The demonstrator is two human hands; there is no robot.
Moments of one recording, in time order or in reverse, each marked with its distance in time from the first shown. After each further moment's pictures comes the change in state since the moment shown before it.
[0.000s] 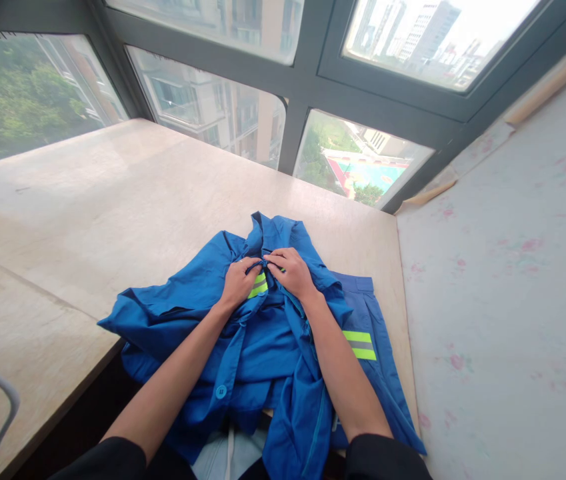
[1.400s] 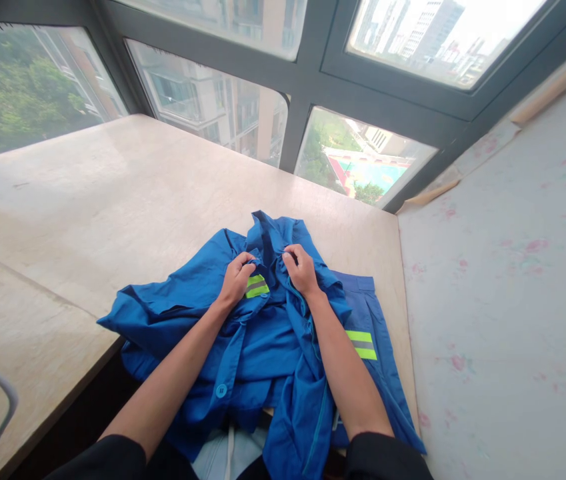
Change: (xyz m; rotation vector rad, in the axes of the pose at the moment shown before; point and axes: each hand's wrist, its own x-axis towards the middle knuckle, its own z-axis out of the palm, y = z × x) left_hand -0.002 0.010 -0.011 -0.306 0.039 -0.127; right_hand -0.008 0.008 -0.002 0.301 0.207 0.340
